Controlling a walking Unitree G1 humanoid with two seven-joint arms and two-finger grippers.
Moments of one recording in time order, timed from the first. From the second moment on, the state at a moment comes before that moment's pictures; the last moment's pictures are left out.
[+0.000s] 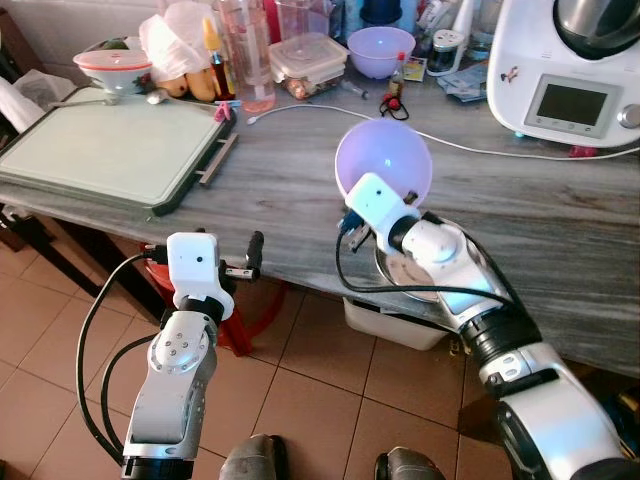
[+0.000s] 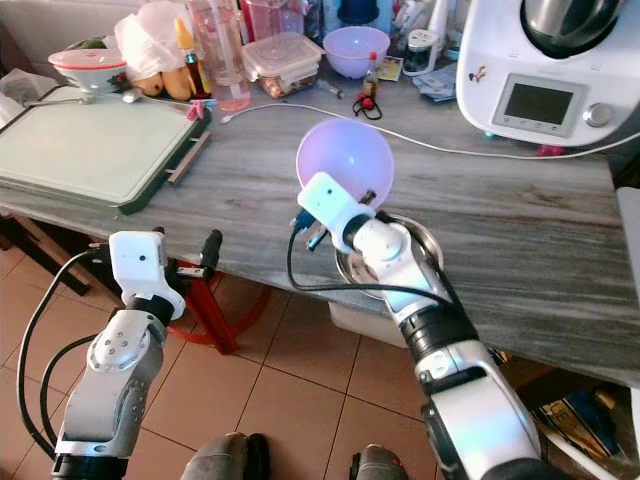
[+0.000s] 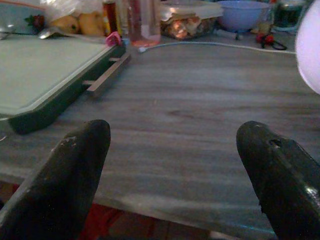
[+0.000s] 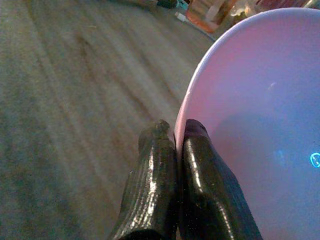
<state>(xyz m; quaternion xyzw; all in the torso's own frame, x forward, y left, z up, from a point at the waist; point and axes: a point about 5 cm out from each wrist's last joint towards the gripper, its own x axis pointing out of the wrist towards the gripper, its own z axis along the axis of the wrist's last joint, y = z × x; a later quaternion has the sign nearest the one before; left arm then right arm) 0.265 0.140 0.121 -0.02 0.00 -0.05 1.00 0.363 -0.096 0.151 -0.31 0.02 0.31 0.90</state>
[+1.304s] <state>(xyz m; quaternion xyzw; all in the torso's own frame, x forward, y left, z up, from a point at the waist) 0.267 0.140 0.120 -0.02 0.01 -0.05 1.00 0.363 -0.110 0.186 -0.32 0.05 0.34 0.88</state>
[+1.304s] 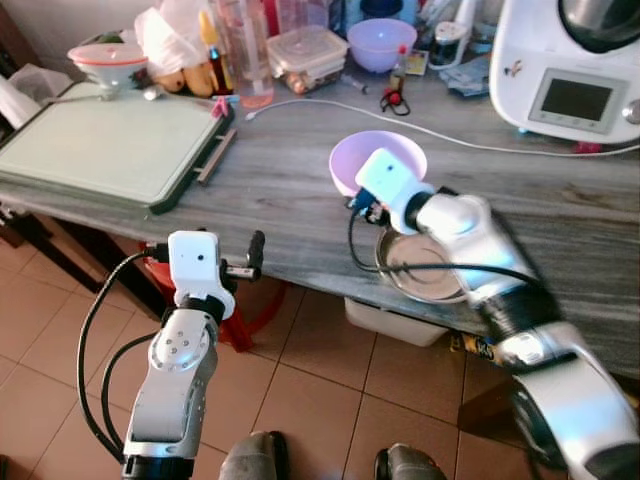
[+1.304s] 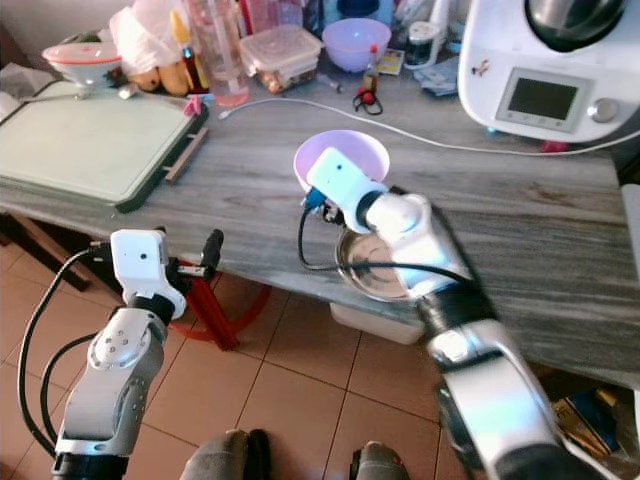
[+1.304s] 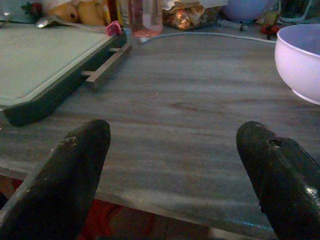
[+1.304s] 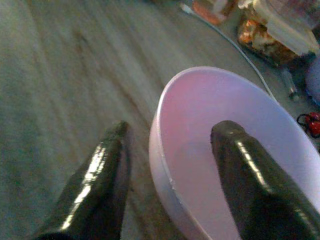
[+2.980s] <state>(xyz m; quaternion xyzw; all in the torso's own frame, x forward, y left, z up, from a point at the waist) 0.265 0.137 0.115 -0.03 0.02 -0.05 1.00 0.296 -0.127 0.138 -0.15 0.11 0.17 0.97</state>
